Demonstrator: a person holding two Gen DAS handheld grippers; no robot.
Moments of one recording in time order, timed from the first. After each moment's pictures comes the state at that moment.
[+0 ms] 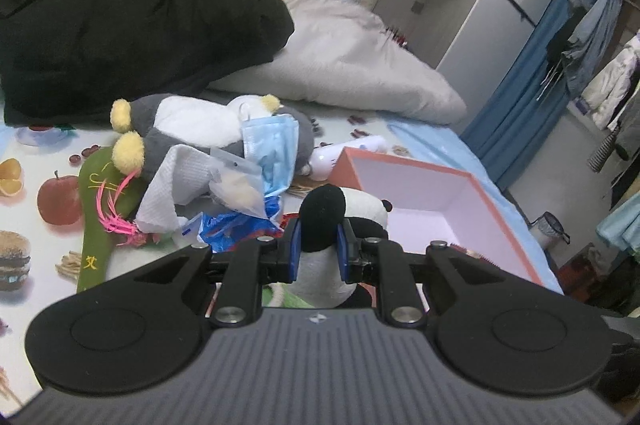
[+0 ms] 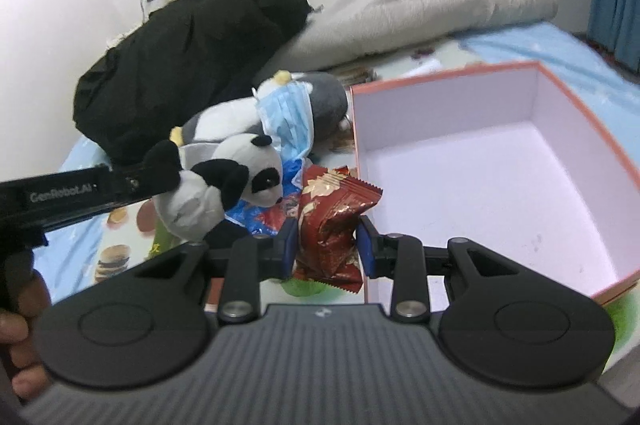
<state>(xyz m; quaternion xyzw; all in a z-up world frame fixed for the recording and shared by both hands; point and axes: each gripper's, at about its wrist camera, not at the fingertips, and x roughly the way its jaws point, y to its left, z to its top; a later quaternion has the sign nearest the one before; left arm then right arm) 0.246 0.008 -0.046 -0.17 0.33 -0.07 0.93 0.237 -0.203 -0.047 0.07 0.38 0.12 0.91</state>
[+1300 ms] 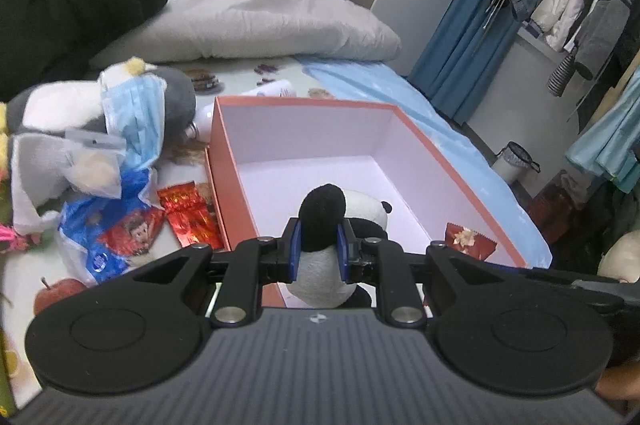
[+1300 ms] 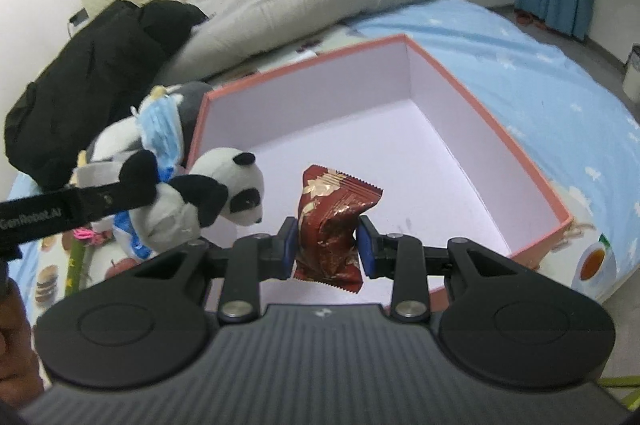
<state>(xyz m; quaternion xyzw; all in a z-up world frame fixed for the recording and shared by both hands) 0.296 -0.126 -0.075 -0.11 0.38 -0.17 0.90 0.252 -0.326 -0.084 0.10 0.41 0.02 0.91</state>
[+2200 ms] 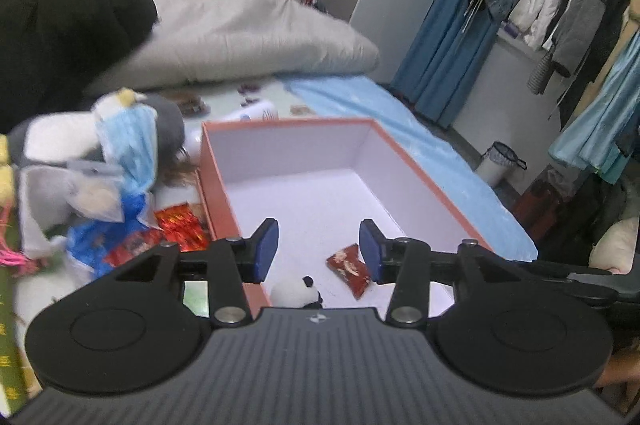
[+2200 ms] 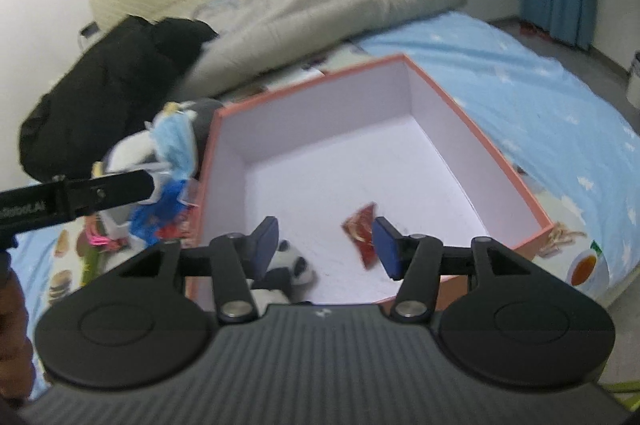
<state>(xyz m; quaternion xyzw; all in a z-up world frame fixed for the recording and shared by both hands) 0.269 -0.117 -0.040 -0.09 0.34 -0.19 0.91 0.229 -0.330 -0.057 0.11 0.38 0.04 0.92</state>
